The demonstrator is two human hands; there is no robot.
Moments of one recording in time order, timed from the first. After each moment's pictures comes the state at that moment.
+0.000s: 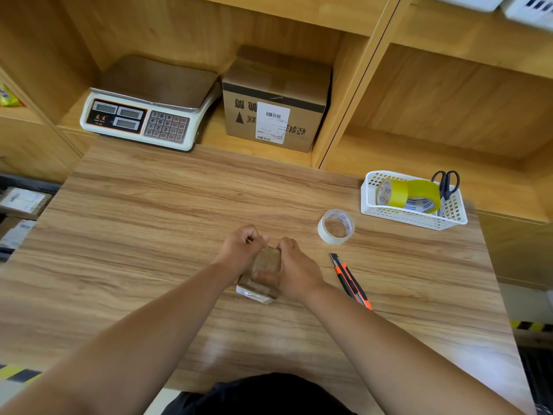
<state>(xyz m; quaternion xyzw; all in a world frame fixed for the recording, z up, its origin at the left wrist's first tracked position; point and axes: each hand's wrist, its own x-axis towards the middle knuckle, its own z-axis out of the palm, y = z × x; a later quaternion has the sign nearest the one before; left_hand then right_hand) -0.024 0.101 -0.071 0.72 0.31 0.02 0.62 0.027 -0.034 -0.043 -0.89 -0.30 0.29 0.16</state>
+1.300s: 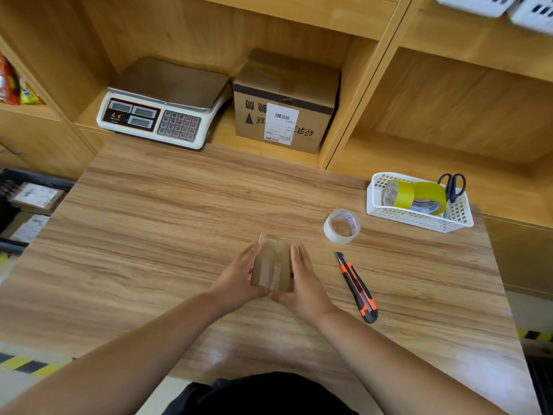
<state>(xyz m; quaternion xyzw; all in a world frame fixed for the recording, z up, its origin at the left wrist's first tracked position) -0.085 0.089 -0.070 0.81 0.19 -0.11 0.55 -0.002 -0.064 -0.071 -0.87 -0.30 0.30 0.26</state>
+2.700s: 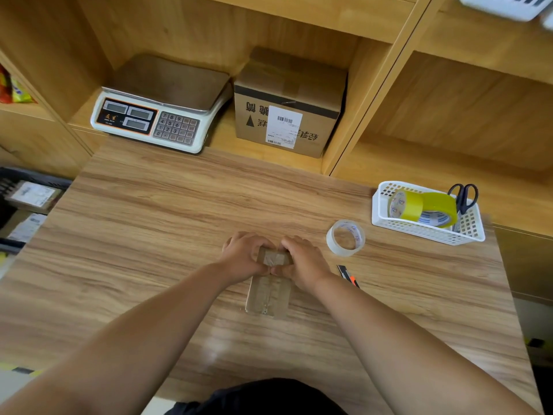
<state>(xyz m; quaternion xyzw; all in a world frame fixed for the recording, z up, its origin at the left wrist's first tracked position) -0.013 0.129 -0.074 0.89 0.20 -0.11 0.40 0.076 -0.017 -0.061 -0.87 -0.37 0.28 0.17</state>
